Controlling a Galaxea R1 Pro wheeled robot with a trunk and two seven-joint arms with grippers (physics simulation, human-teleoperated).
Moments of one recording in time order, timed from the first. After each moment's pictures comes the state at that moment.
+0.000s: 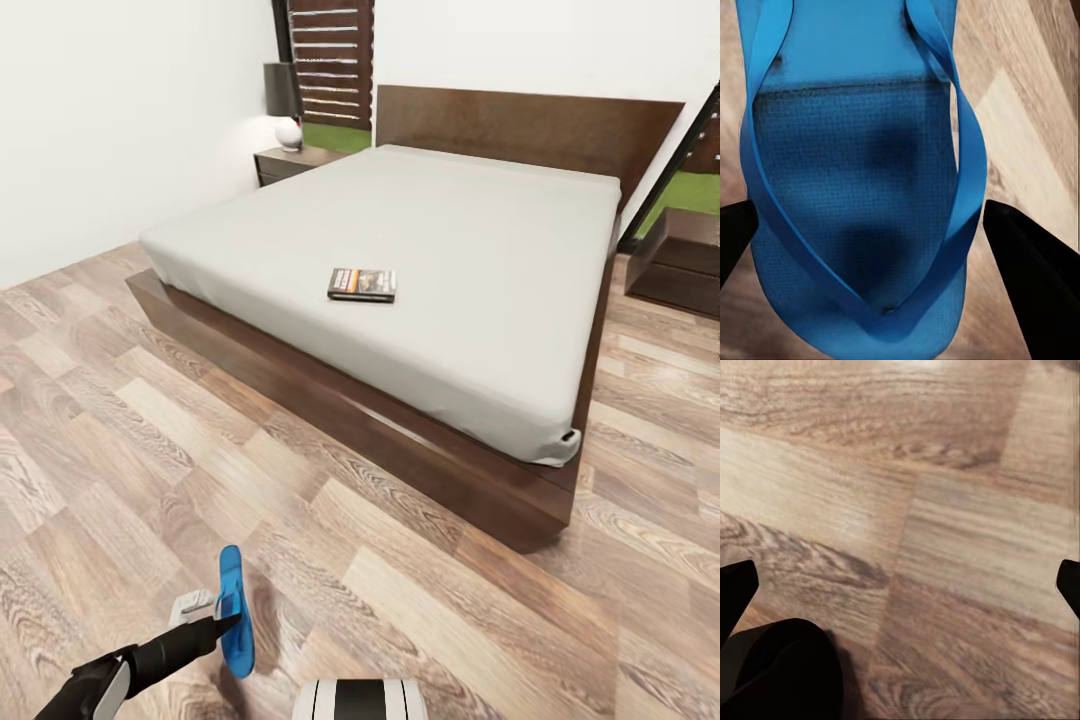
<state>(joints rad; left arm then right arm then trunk) -0.45 0.17 0.39 -0.44 0.00 0.24 -0.83 0.00 -0.48 -0.37 -0.50 -0.39 0.06 0.83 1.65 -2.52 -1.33</state>
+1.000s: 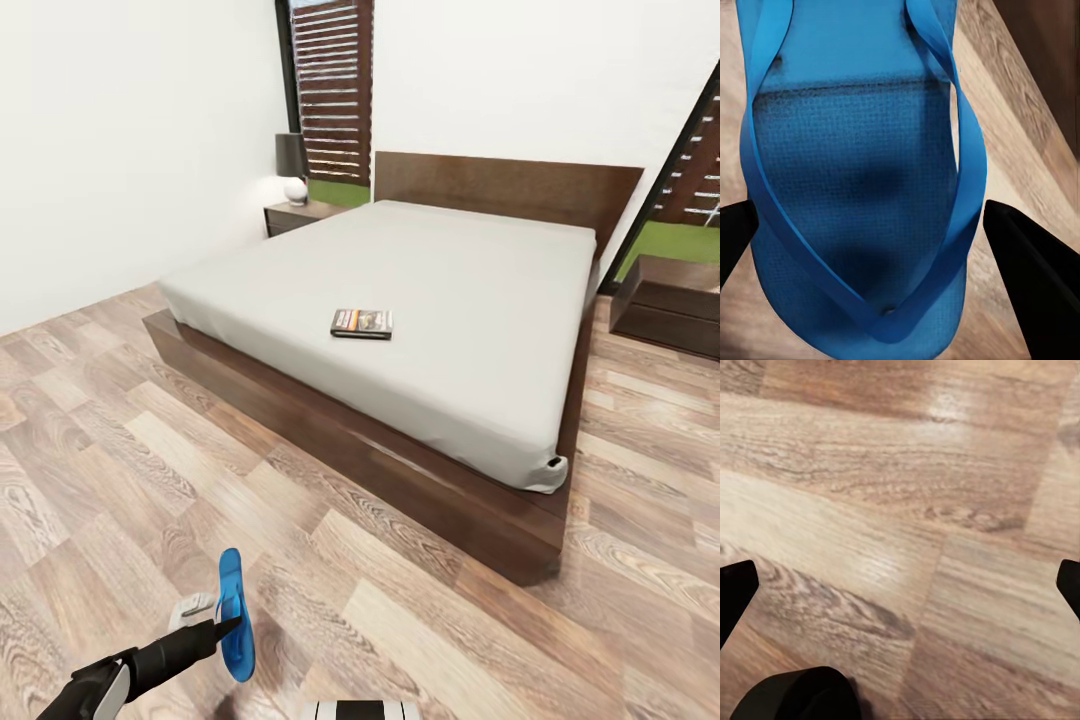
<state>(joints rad) -0.45 0.17 0.40 -0.43 0.00 0.24 -0.83 0.00 -0.46 -0.37 -0.49 -0.39 0.02 0.83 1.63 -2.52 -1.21</state>
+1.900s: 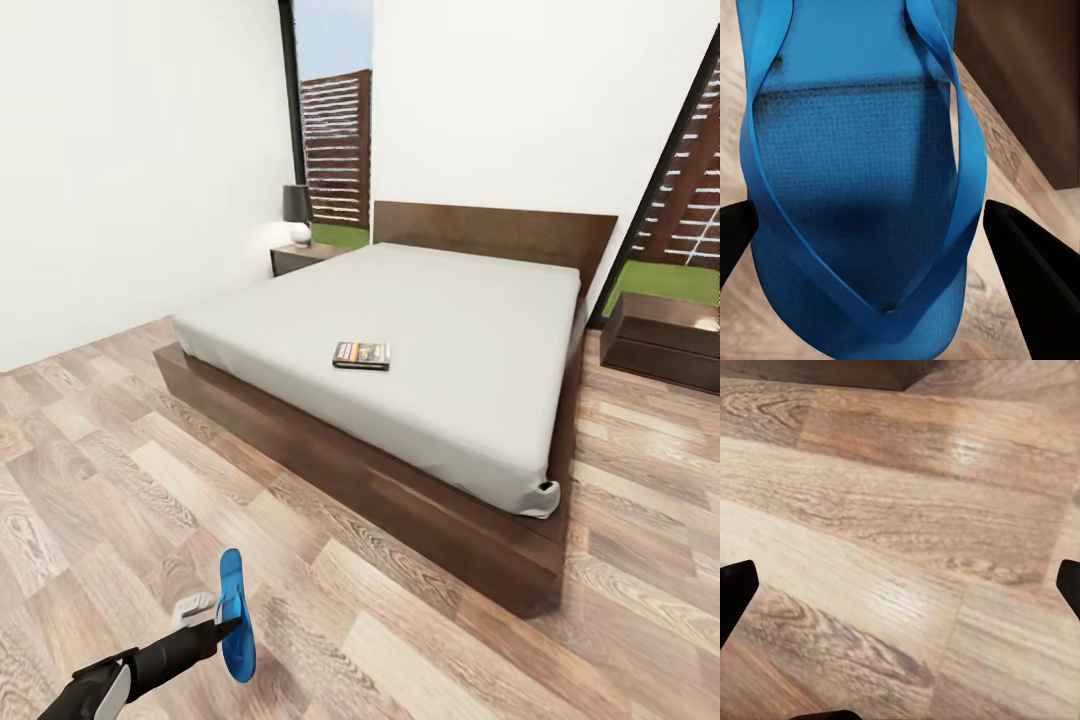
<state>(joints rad) -0.45 0.17 0.39 -0.43 0.00 0.24 -0.83 0.00 -0.46 -0.38 -0.49 -0.39 0.02 0.83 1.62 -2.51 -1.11</state>
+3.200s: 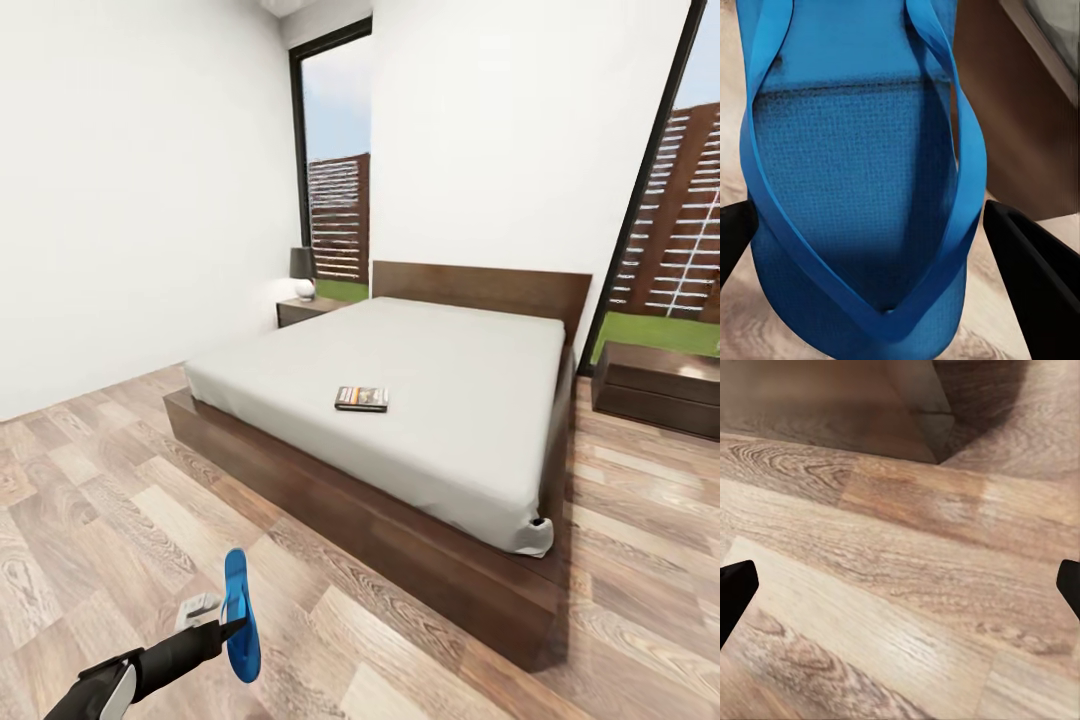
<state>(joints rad) -0.45 0.15 0.39 -0.43 -0.01 0.24 -0.83 0.00 -0.45 -0.37 -0.48 -0.39 0.02 0.83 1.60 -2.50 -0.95</state>
